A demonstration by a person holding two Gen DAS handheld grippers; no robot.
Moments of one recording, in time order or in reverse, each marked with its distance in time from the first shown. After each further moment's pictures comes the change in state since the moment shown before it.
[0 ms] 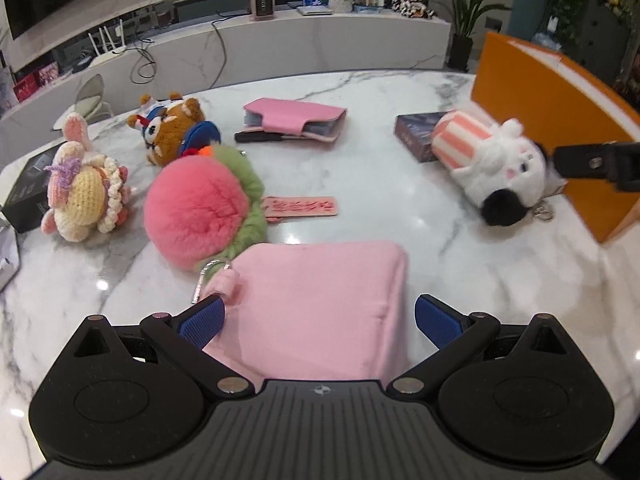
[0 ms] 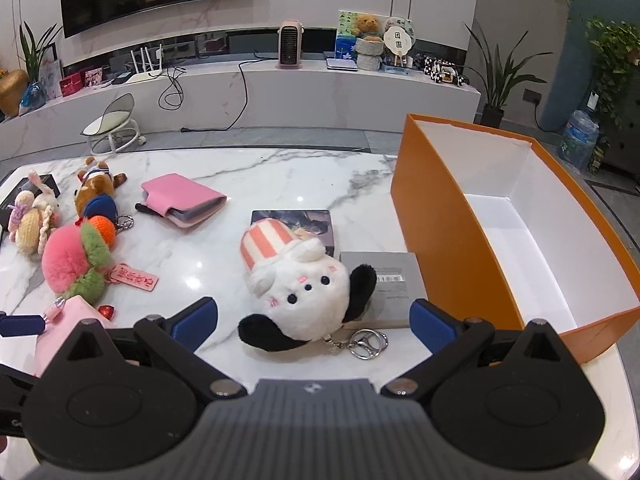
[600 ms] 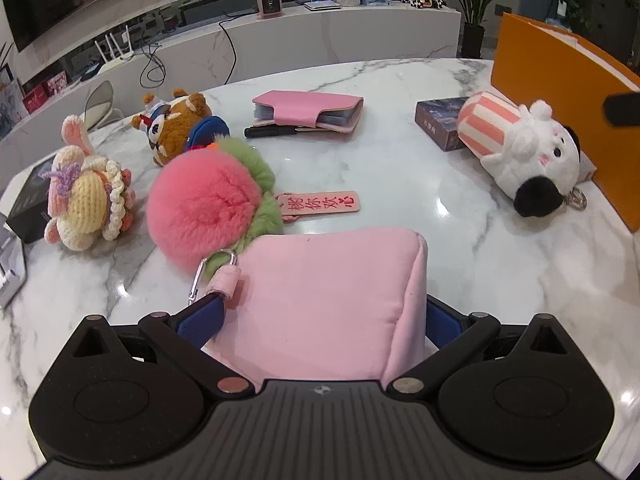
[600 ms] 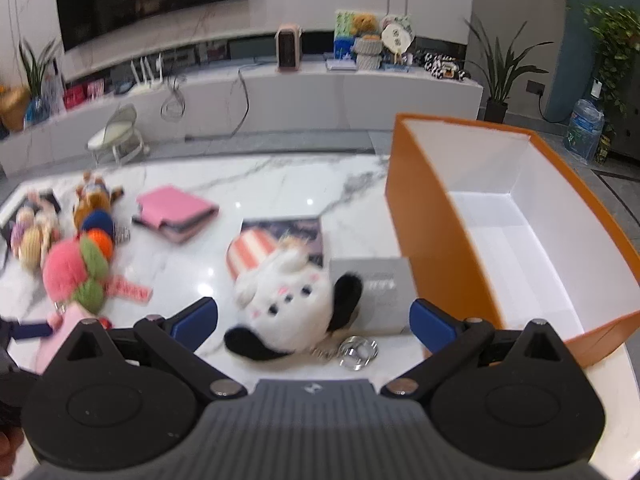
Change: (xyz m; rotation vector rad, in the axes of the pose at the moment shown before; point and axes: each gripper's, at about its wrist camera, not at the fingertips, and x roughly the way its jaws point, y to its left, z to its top) left arm 0.019 0.001 0.001 0.025 0.004 0.047; right arm -0.003 -0.035 0.010 0.077 -0.040 0.058
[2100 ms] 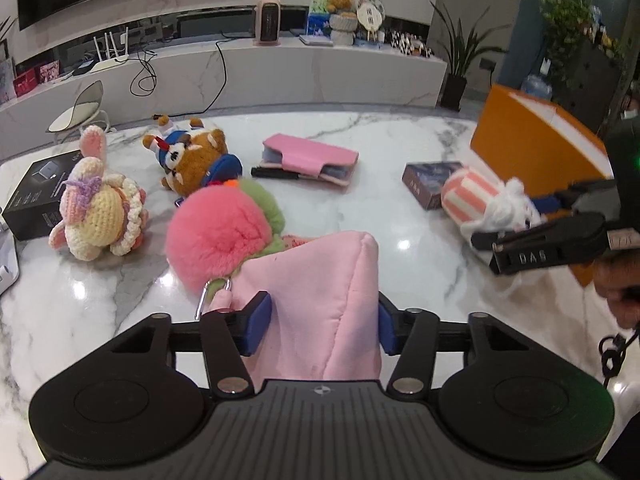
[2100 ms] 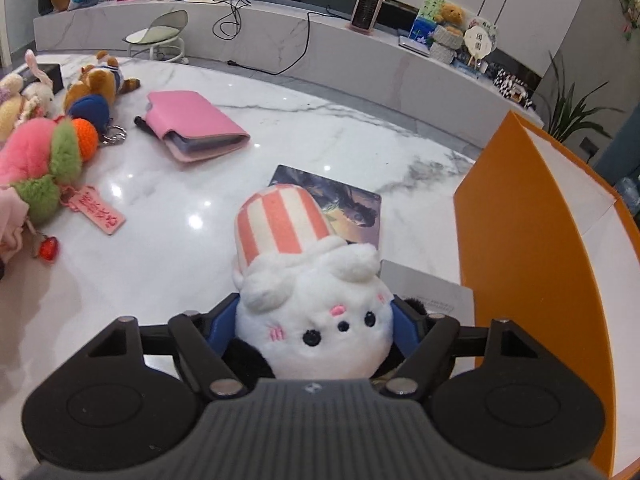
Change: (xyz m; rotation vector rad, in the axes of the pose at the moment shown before) left arm -0.034 0.038 0.009 -0.103 -0.110 -0.144; right arm 0.094 0.049 -0.012 -0.360 0.165 0.010
